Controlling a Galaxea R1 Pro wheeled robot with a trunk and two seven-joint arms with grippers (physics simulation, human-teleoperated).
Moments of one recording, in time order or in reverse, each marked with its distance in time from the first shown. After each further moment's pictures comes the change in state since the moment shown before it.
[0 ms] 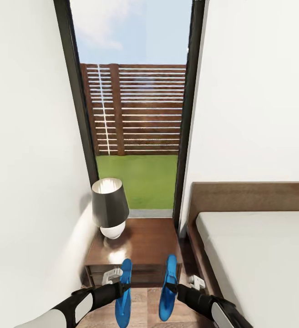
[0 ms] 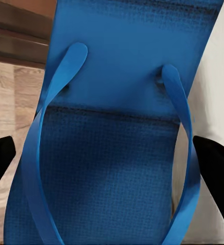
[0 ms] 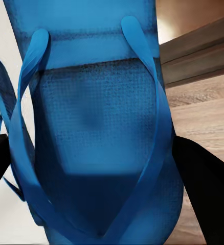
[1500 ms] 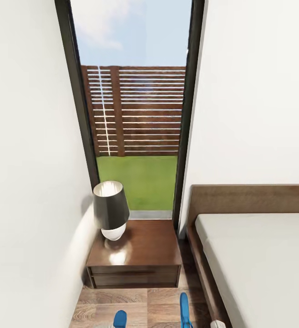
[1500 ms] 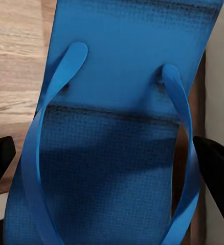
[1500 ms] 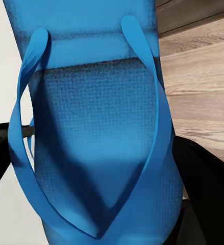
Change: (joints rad) left arm 0.195 0.004 0.005 0.118 -0.128 -0.146 0.000; right arm 0.000 -0.118 -0.001 0.461 0.166 -0.256 0.505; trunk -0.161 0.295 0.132
